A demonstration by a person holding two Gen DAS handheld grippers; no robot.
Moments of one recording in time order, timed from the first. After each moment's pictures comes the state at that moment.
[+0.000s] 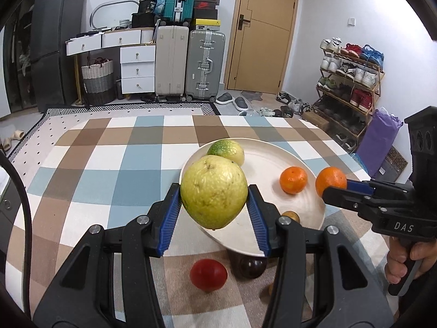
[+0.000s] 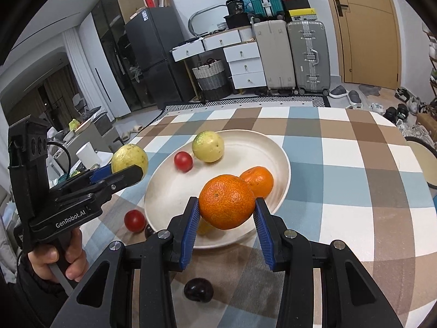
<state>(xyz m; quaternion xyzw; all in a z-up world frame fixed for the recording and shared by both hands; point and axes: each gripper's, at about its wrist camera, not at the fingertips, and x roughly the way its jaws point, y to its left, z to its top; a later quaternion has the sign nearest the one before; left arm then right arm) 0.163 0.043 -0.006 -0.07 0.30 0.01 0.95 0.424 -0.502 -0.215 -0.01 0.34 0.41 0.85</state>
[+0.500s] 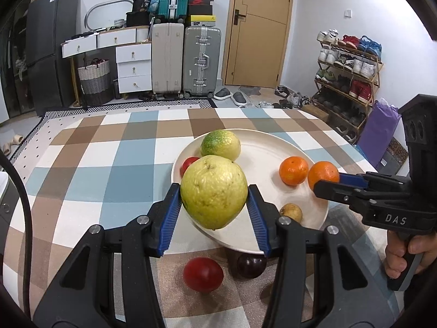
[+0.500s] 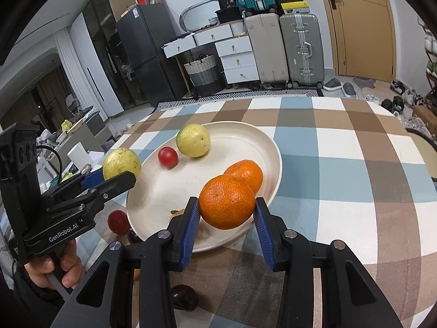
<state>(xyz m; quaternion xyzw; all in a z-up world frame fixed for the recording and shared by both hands) 0.170 0.032 -0.019 -0.05 0.31 0.00 0.95 0.437 -0.498 -0.230 -0.02 0.35 0.39 0.85</state>
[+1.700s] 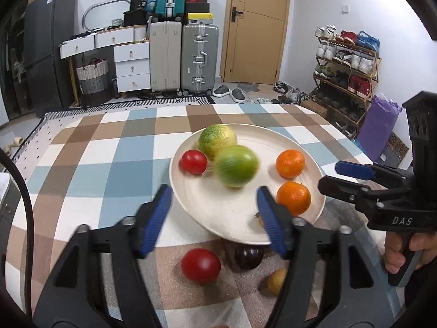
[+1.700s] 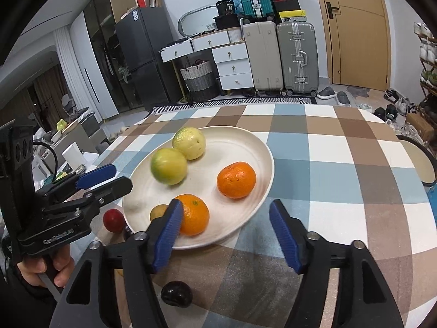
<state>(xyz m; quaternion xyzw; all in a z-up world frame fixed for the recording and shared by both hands) 0.162 0.029 -0.021 -0.05 0.31 0.00 0.95 0.428 -0.505 -0.229 -0.03 0.33 0.37 0.87</state>
